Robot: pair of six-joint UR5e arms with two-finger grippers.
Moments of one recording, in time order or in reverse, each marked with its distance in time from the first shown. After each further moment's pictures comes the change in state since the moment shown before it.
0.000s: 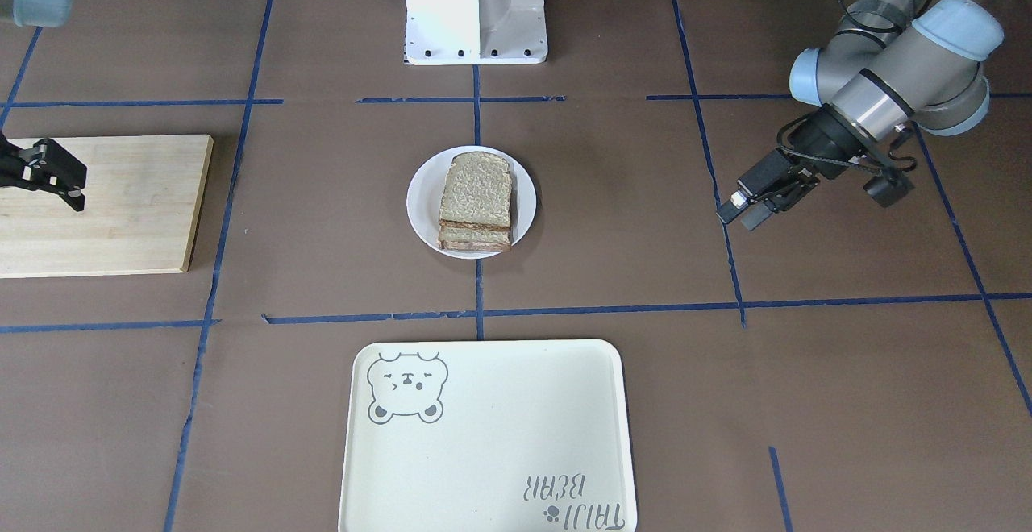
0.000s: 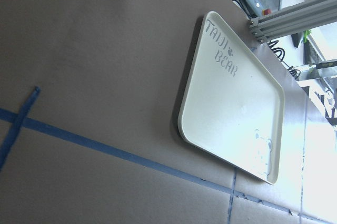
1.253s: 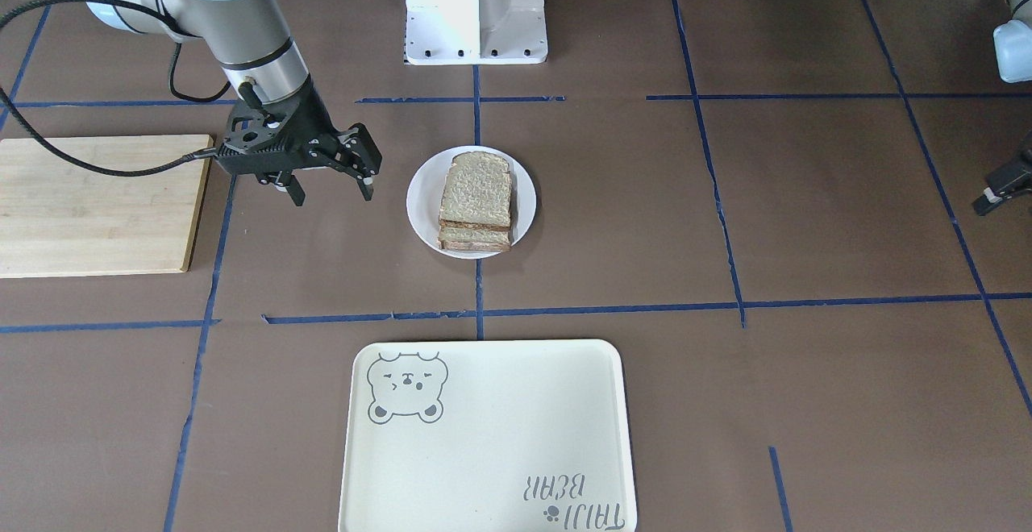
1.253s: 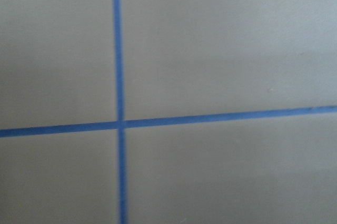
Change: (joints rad) left arm -0.491 0.146 0.005 0.813 -0.431 1.210; right arm -0.484 0.281 -0.001 0.220 -0.394 0.775
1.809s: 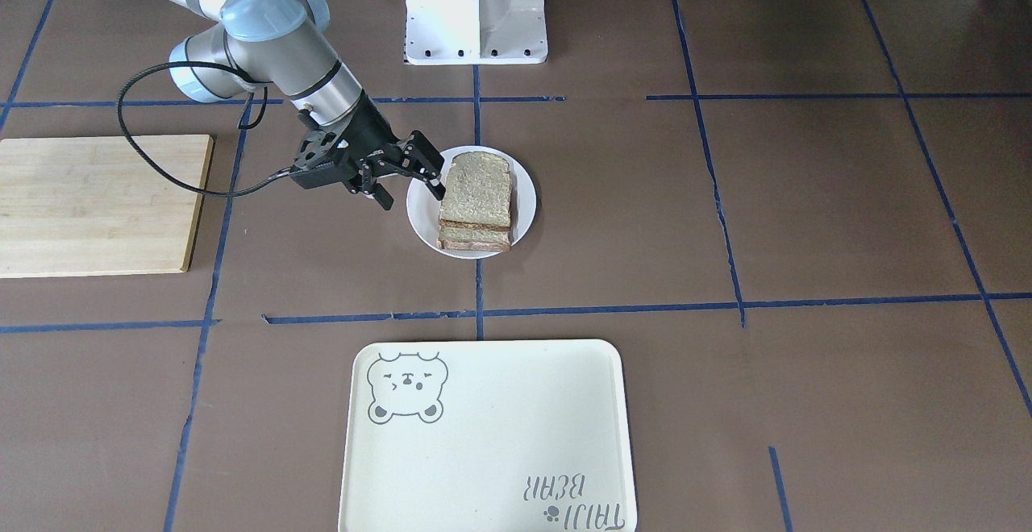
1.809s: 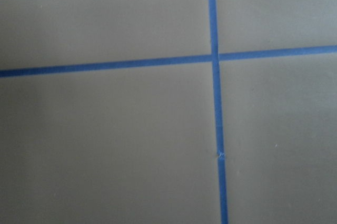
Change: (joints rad) left arm -0.204 0.031 0.003 0.498 0.060 0.630; right arm -0.118 0.003 -0.216 0.558 -0.042 0.372
